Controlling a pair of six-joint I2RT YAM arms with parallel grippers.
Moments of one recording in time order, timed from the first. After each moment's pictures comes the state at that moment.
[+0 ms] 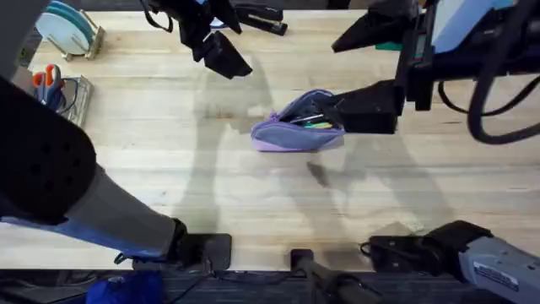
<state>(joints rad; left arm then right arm) -0.04 1.76 1.72 -1.29 0.66 1.18 0.36 1.10 1.17 -0.79 -0.68 -0.49</state>
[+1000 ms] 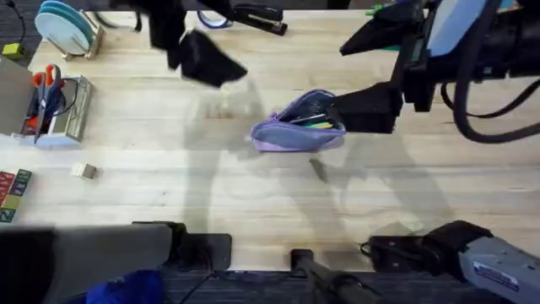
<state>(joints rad) -0.02 1.50 1.65 -1.39 0.73 1.22 0.36 1.10 1.17 -0.83 -0.60 -0.49</state>
